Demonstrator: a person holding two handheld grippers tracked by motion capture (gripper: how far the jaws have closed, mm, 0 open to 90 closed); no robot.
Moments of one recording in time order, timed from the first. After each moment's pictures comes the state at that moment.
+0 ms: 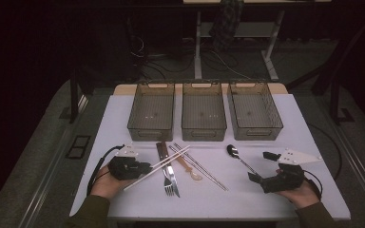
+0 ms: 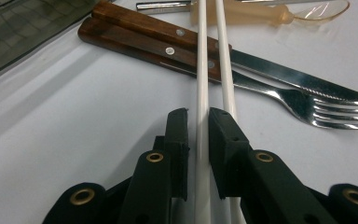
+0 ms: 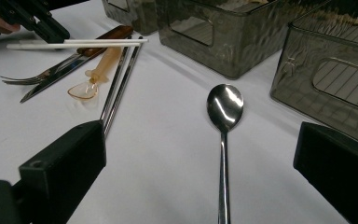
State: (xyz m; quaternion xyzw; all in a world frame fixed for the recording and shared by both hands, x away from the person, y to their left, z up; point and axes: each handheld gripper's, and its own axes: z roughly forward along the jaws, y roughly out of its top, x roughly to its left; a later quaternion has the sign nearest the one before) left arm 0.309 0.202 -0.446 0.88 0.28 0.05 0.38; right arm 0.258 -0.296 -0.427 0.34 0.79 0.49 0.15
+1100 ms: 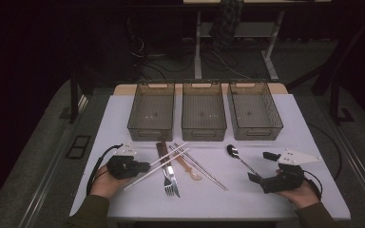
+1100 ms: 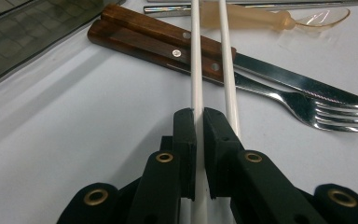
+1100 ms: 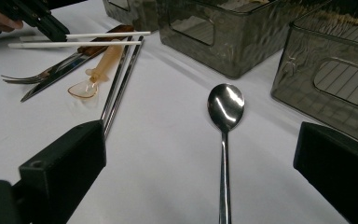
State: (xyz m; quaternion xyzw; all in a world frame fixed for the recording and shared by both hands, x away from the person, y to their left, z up) left arm 0.310 0.207 -0.444 0.87 0.29 0.05 0.39; right arm 0.257 -0.296 -0.427 0.34 0.79 0.49 0.15
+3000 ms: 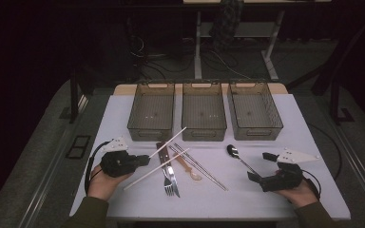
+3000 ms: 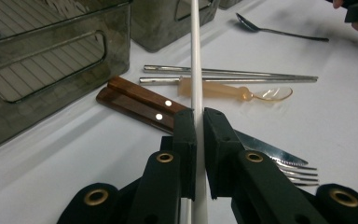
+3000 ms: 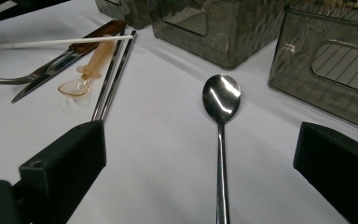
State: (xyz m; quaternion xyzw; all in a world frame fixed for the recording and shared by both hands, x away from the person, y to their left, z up) left arm 0.295 0.207 -0.403 0.82 0.32 0.07 0.46; right arm 0.262 -0.297 -0.434 0.36 0.78 0.48 0.14
